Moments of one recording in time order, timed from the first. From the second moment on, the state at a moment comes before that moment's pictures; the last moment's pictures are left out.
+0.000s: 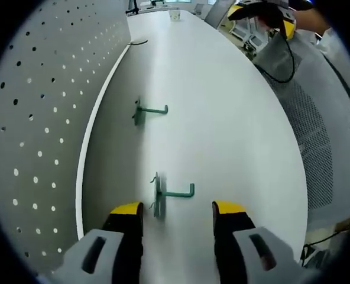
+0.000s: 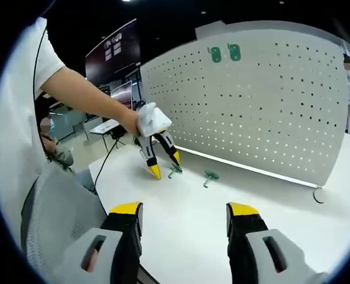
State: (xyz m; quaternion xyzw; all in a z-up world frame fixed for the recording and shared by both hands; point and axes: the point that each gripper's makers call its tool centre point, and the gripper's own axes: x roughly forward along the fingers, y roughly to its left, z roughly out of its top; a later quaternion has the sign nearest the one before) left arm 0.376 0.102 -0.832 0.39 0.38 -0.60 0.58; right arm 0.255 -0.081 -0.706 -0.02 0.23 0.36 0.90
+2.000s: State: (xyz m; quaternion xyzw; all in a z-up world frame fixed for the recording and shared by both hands) left arm 0.399 0.103 -0.812 0.31 0.37 -0.52 0.70; right arm 0.257 -0.082 -0.704 0.00 0.23 0.36 0.91
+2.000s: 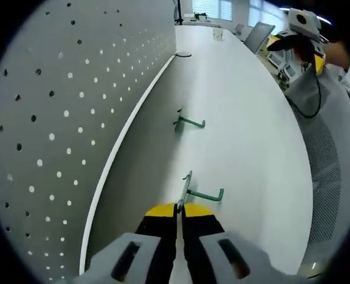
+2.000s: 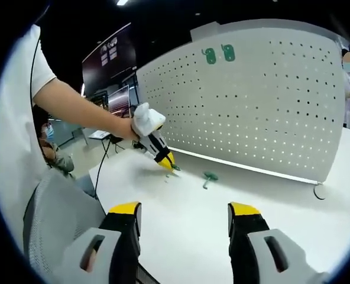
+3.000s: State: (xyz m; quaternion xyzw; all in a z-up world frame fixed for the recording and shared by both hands) left arm 0.389 0.093 -0.763 0.18 0.29 -0.49 0.80; right arm 0.257 -0.082 -0.696 0.00 0.22 0.36 0.91
